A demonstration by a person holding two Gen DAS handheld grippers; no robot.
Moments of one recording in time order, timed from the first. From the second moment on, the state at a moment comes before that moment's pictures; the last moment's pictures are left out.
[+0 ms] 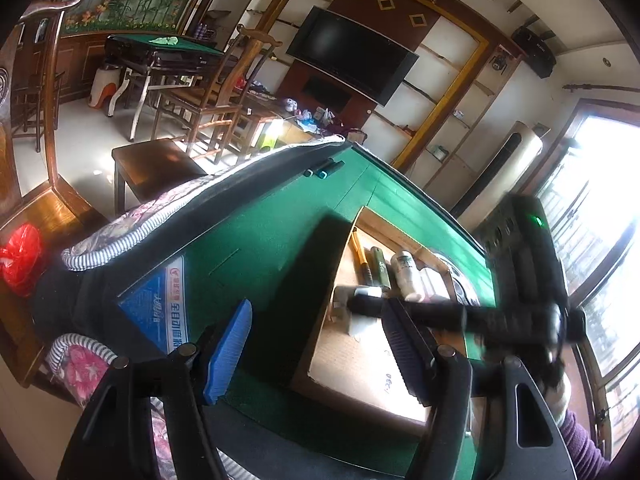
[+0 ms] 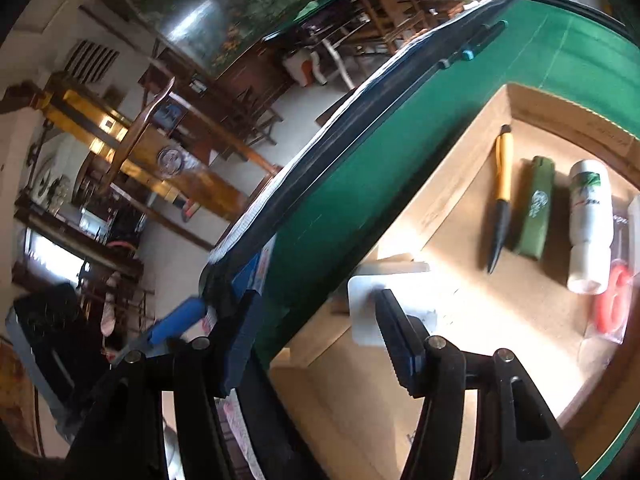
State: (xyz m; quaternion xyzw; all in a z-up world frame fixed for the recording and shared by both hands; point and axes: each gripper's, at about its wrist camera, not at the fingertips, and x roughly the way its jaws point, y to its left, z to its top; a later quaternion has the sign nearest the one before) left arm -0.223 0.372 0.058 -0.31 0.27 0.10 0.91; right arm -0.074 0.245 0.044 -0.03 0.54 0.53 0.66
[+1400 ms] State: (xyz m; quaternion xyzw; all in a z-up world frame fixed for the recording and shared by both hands) left arm -0.211 0.300 0.078 -0.20 0.31 0.10 0.92; right arm -0.064 -0.005 0.054 0.06 0.40 0.31 0.86
